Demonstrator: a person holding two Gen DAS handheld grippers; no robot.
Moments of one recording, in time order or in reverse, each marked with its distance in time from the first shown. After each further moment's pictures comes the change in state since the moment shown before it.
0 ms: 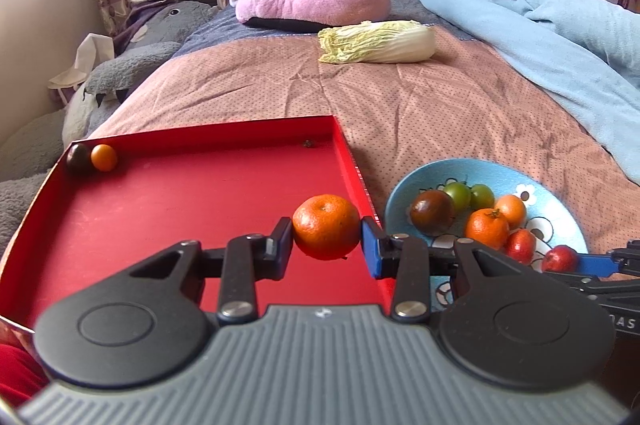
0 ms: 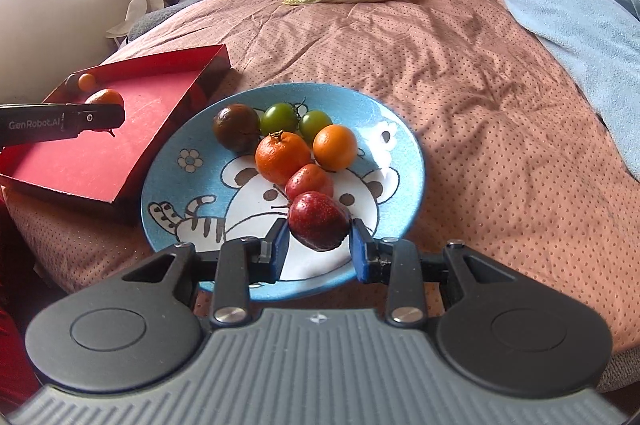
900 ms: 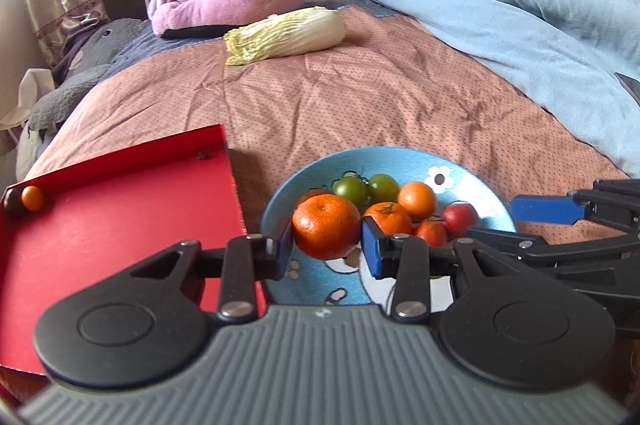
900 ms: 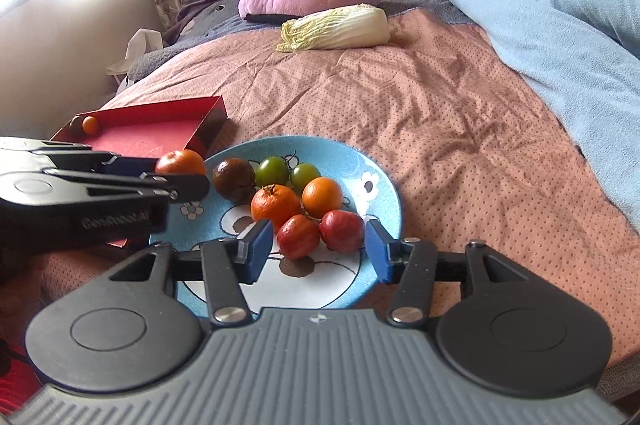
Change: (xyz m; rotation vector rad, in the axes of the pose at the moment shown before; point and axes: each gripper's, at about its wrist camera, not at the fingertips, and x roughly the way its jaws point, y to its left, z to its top) left arm 0.011 -0.077 0.005 0.152 0.031 -0.120; right arm -0.030 -0.011 0.013 0.025 -0.123 -0.005
